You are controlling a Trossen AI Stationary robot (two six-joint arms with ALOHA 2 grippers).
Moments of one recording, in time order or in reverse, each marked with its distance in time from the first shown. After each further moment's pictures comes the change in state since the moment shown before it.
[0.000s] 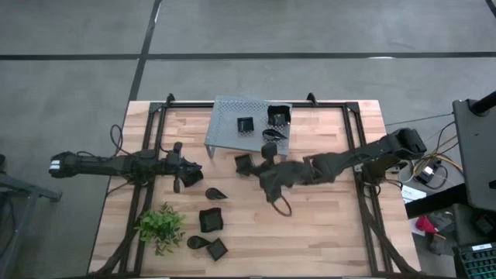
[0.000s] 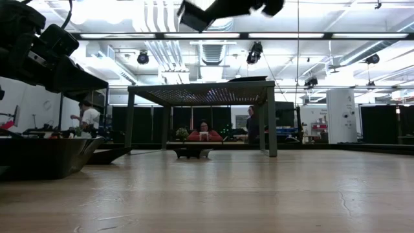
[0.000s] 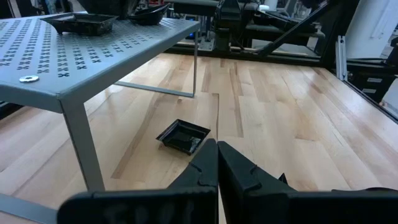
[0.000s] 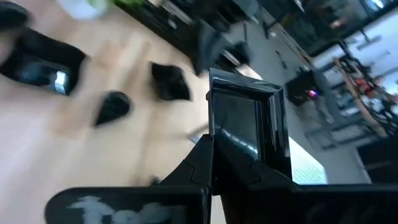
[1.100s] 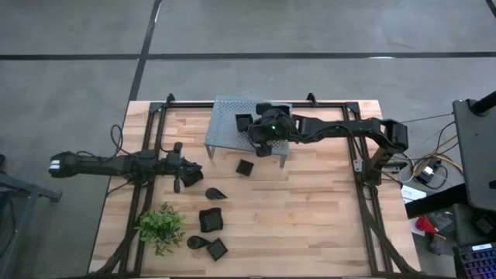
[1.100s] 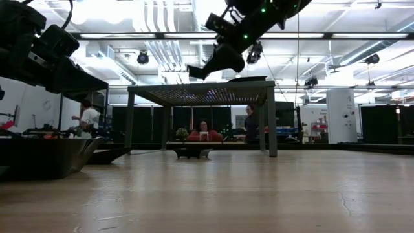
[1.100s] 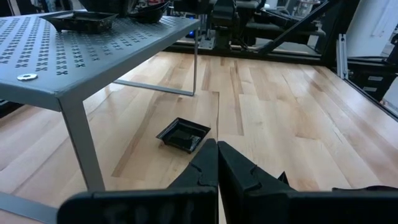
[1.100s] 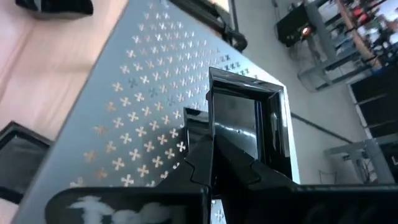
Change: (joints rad) left arm 0.000 0.006 0.000 -0.001 0.000 0.000; right arm -0.440 0.125 0.082 -0.026 -0.219 -0.089
